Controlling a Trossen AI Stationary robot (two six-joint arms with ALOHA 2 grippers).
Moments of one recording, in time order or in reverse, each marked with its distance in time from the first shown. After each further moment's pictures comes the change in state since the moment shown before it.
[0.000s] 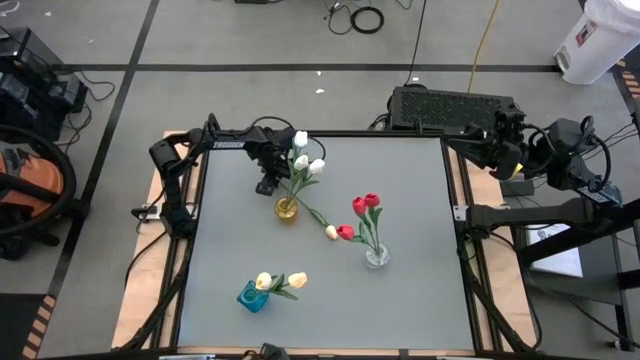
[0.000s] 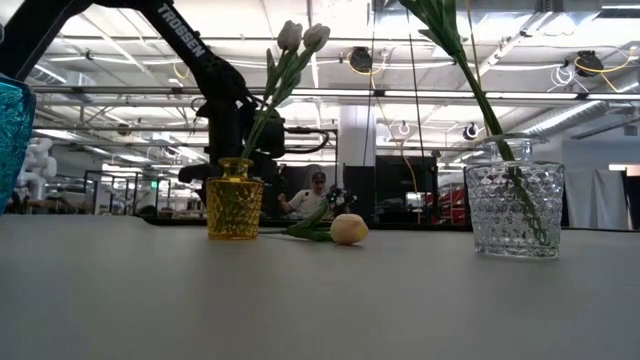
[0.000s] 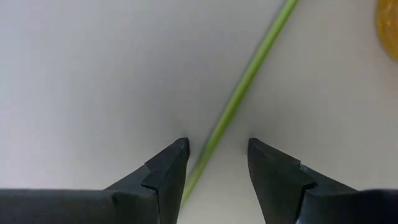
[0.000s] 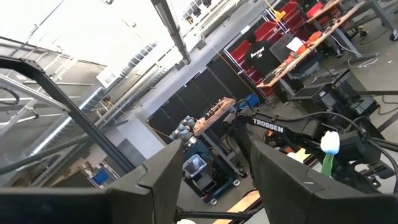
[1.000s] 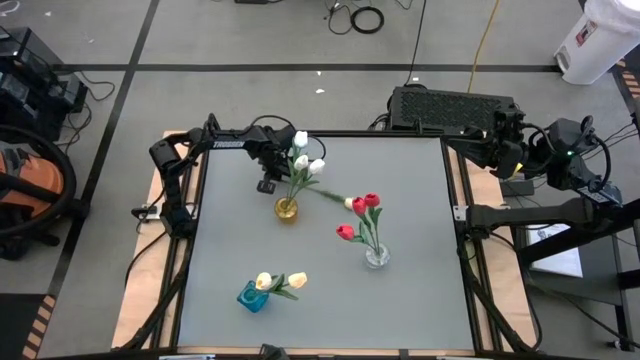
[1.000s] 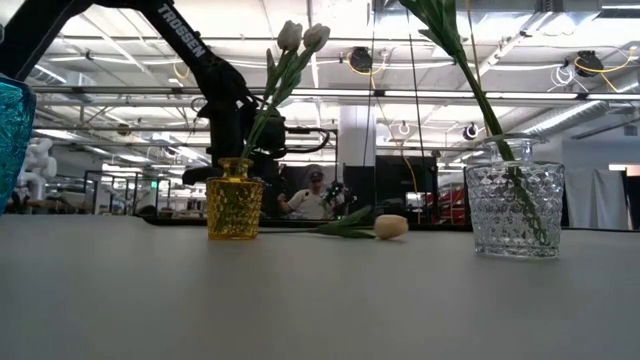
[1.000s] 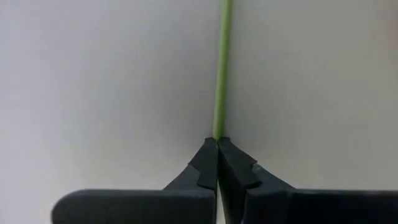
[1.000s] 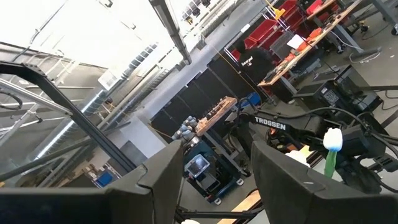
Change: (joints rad) left arm 0.002 0.002 0.000 0.013 -0.016 -0.008; right arm 0.000 0.000 0.000 0.000 0.000 0.030
